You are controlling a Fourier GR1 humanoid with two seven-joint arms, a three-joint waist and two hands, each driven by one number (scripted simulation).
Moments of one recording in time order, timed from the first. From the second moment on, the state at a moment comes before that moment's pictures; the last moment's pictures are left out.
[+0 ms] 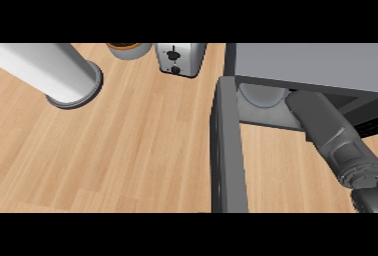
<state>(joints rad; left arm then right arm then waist) 0.33 0.08 0.60 -2.20 0.51 -0.52 0.11 -1.09 -0.27 -0.08 -0.08 0.46 -0.84 -0.51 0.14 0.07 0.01</state>
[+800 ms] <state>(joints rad) 0.30 0.09 0.50 -2.15 0.47 -0.62 0.09 -1.09 -0.22 -0.17 -0.11 0.37 -0.57 -0.67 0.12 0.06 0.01</state>
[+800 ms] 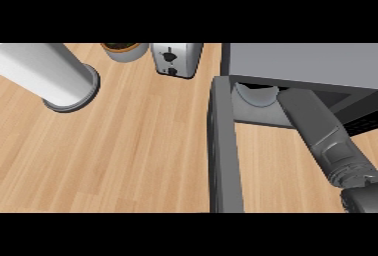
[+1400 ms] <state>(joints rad) 0.28 0.04 0.38 -2.16 0.42 -0.65 0.11 -1.02 -0.19 -0.30 -0.12 0.23 -0.29 -0.81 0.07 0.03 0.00</state>
